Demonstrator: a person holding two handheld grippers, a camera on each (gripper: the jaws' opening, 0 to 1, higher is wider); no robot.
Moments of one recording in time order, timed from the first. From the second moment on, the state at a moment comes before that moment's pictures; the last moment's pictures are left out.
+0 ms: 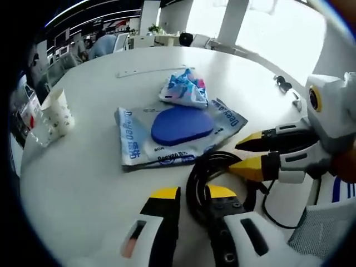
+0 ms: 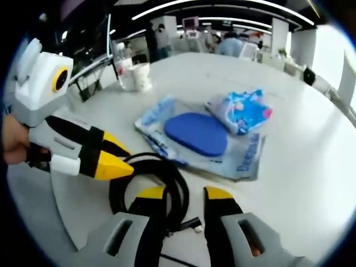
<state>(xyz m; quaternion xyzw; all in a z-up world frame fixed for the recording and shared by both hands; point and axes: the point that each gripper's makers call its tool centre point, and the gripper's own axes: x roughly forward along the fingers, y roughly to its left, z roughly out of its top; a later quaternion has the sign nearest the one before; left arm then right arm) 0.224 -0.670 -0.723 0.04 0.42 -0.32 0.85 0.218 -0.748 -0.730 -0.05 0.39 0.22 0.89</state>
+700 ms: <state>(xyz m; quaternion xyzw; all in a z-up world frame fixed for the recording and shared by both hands) 0.248 -0.673 -0.704 0.02 0.39 -0.31 0.87 0.249 -0.764 -0.700 -0.02 0.35 0.19 0.92</state>
